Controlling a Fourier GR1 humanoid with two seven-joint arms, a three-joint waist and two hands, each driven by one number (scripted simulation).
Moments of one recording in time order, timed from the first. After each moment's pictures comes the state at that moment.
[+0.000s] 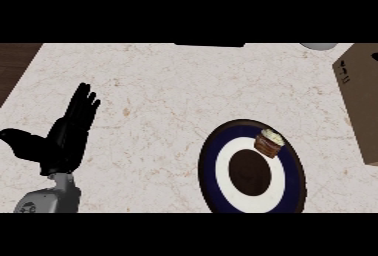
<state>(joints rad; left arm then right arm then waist) -0.12 0.08 0.06 -1.66 0.08 0.08 0.21 -0.89 -0.71 -0.38 -0.43 1.01 -0.33 0.14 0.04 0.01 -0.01</state>
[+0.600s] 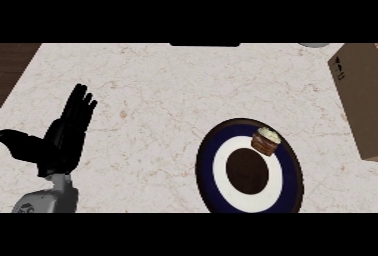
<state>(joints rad) -0.11 0.08 0.07 -1.66 0.08 0.09 0.21 -0.95 -0.71 -0.70 -0.45 0.62 -0.39 -0.12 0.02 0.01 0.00</state>
